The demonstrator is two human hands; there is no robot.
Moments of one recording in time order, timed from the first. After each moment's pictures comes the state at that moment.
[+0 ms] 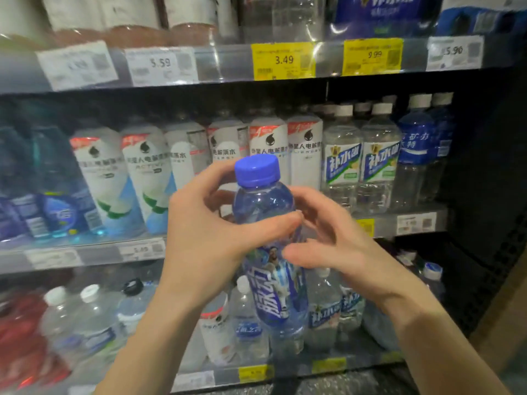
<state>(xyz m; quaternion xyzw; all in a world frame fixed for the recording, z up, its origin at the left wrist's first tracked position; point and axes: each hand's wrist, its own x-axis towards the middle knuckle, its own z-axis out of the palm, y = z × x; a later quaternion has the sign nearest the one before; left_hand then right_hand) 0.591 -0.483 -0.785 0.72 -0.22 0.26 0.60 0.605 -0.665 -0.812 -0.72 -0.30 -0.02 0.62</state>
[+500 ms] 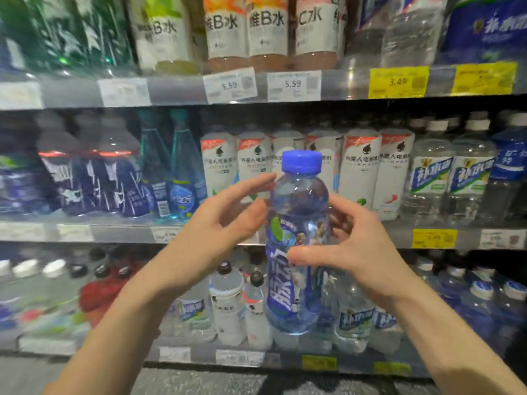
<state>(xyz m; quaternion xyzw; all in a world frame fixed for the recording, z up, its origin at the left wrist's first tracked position) 0.558 -0.330 -0.770 0.75 -0.26 0.08 0.61 0.575 -0.542 -0.793 -0.74 -0.26 -0.10 0.61</state>
